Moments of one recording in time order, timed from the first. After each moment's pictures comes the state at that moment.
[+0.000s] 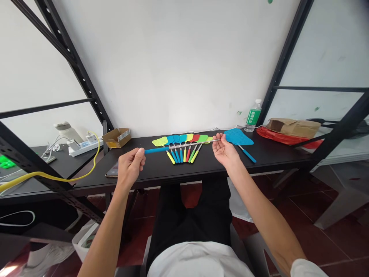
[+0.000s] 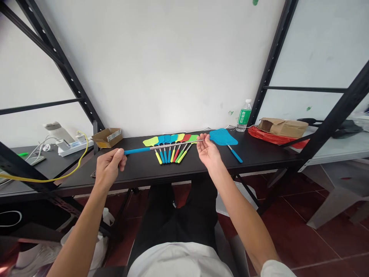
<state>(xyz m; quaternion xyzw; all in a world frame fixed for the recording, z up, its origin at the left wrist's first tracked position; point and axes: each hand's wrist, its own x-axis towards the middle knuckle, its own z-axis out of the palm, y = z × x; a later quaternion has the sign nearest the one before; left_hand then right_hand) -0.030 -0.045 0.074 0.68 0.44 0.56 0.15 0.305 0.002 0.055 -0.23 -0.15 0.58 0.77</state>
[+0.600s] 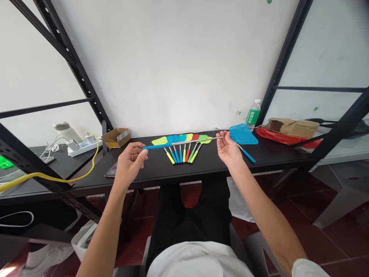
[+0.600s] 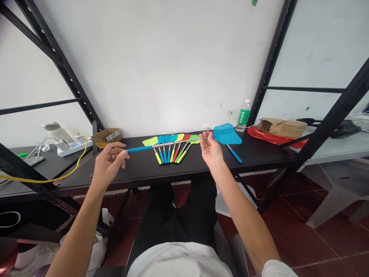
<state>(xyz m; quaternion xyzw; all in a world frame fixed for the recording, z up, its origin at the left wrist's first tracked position) -0.031 -0.041 0.076 0.69 0.42 0.57 0.18 0.312 -0.002 0.064 -0.21 -0.16 0.55 0.79</state>
